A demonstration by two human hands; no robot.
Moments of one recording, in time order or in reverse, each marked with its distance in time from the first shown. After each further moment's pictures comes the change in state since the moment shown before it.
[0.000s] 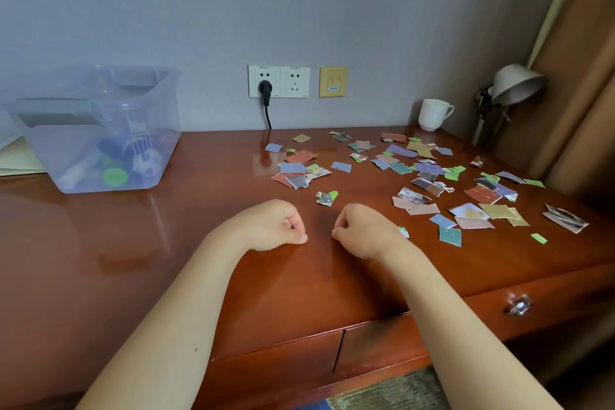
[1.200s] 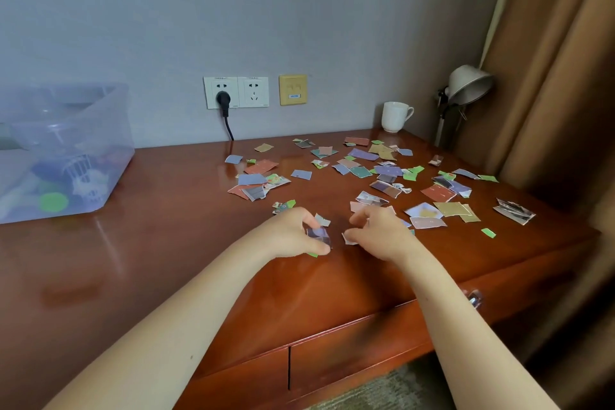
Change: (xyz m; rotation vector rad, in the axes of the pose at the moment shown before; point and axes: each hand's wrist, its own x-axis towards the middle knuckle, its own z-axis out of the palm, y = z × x) left_hand 0.042 0.079 0.042 -0.114 -0.041 -0.037; right_hand -0.008 0.085 -0.036 0.283 0.147 0.111
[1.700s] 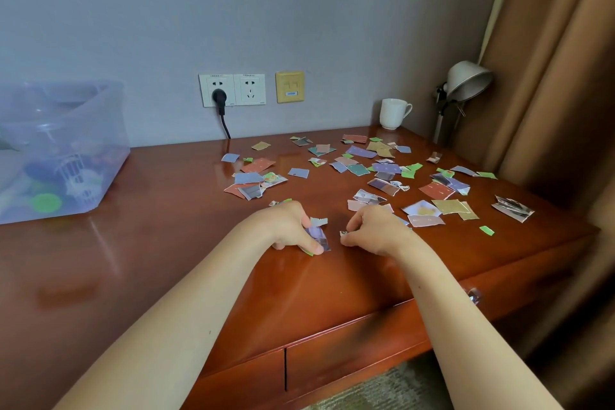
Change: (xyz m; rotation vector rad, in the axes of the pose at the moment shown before) left_hand 0.024 0.007 -0.011 0.217 -0.125 -0.096; right_hand 0.011 -0.001 -0.002 -0.074 -0.104 0.046
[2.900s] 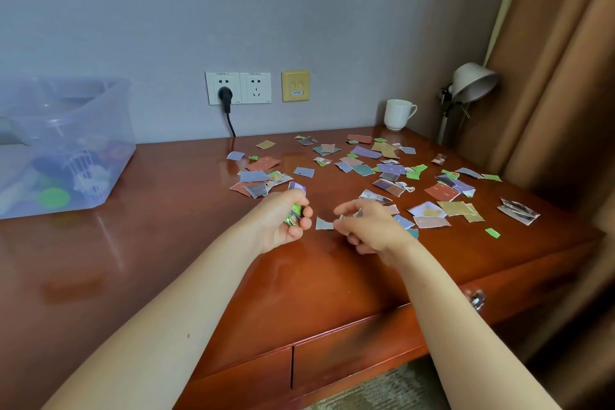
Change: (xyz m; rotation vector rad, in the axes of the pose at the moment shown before) left_hand -0.013 -0.014 0.002 -1.335 0.060 -0.047; right_hand -0.004 -0.013 0.009 0.589 -0.084 0.018
